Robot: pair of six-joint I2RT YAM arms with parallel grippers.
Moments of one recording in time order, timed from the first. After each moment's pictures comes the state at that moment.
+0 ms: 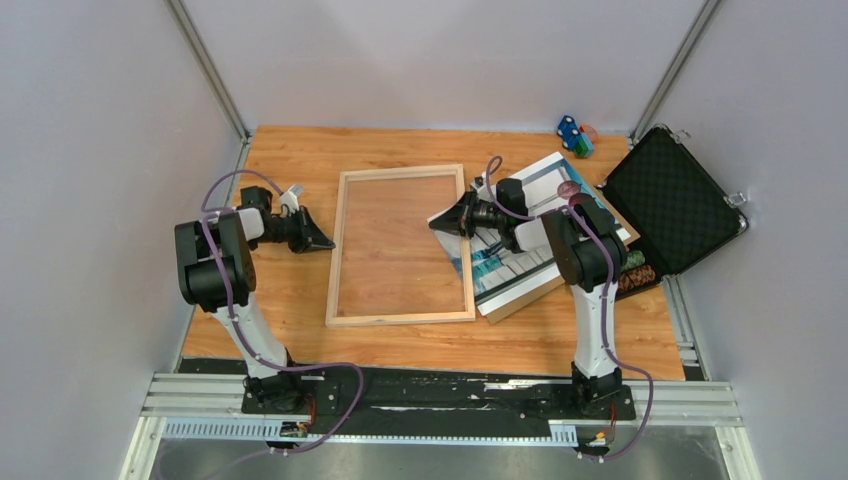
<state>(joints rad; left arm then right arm) 0.24 1.89 1.05 -0.37 0.86 -0.05 0.35 2.18 1.10 0.78 -0.91 1.33</state>
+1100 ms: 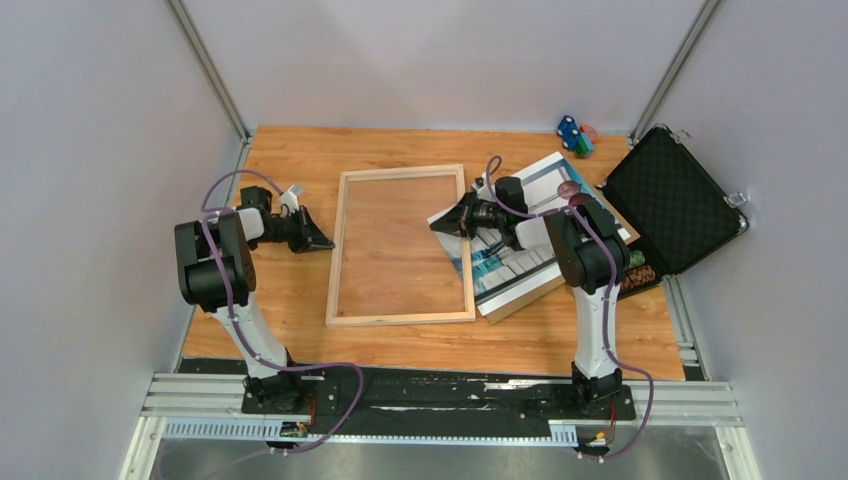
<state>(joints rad) 0.24 1.89 1.05 -0.37 0.86 -0.06 0.35 2.15 1.11 0.65 -0.88 1.27</state>
